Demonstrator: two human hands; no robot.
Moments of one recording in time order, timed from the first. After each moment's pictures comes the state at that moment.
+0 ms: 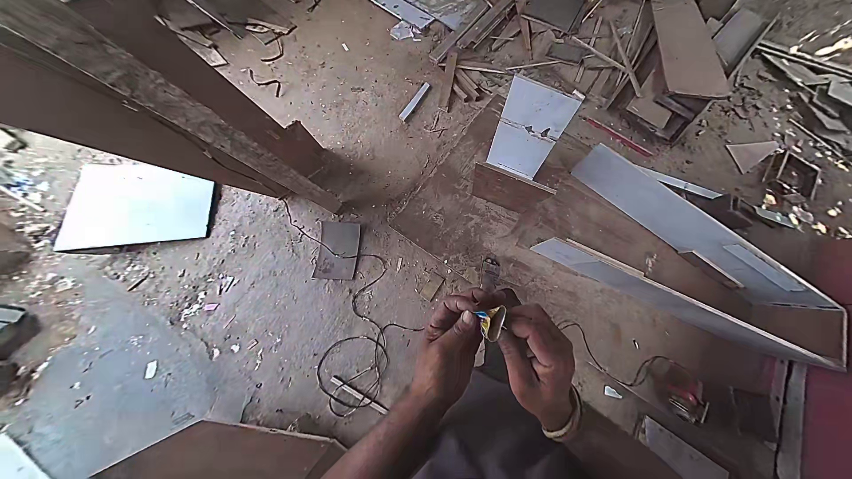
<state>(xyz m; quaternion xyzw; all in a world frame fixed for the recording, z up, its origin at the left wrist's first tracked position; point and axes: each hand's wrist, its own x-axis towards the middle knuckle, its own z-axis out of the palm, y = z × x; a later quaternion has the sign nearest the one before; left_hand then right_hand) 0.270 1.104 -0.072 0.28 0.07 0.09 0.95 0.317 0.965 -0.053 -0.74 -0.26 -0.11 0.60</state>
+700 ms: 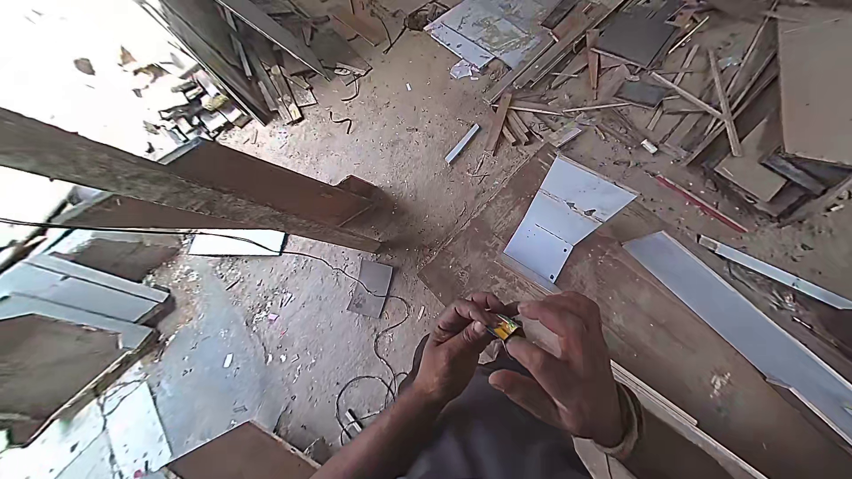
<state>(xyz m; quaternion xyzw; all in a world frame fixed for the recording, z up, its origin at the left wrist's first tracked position) 0.620 1.165 0.003 0.37 -0.01 0.13 0.92 0.718 1.001 0.040 -0.73 -0.50 -0.15 0.44</state>
